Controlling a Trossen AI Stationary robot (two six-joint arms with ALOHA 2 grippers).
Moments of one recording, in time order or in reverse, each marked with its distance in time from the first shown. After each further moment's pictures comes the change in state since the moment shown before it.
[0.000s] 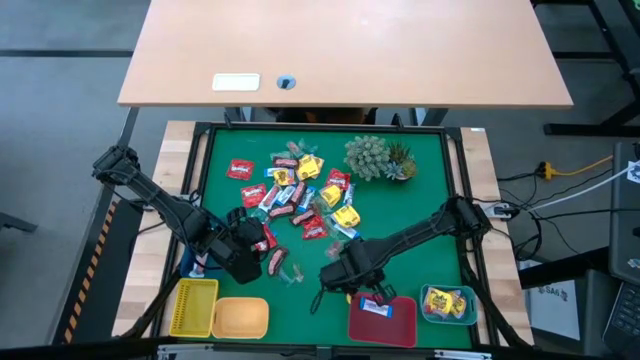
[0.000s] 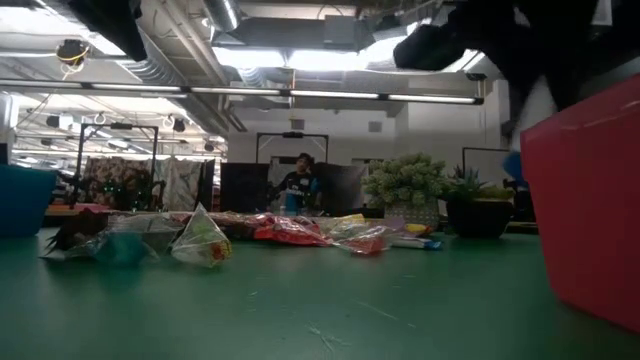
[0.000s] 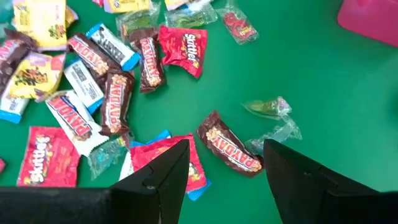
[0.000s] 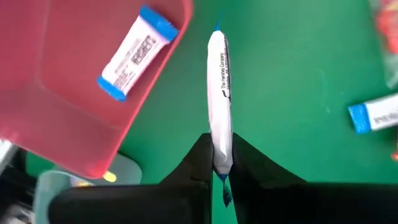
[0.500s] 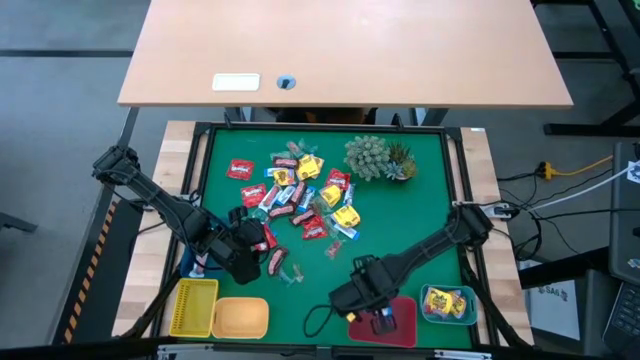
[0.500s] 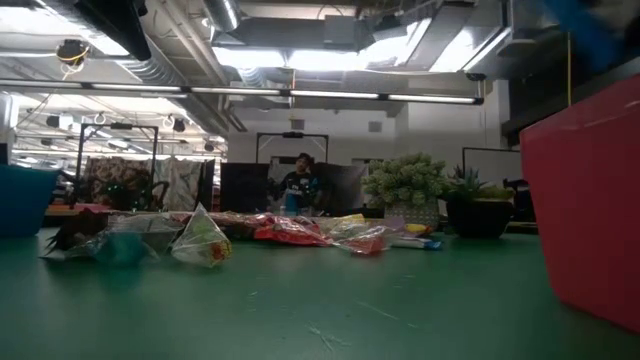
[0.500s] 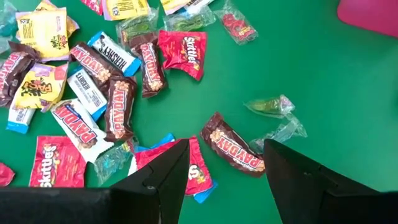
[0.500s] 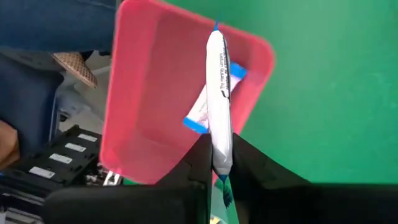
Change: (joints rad) left arm 0.000 0.000 0.000 0.001 -0.007 0.052; right arm 0.130 -0.001 0.163 0.013 -0.068 0.382
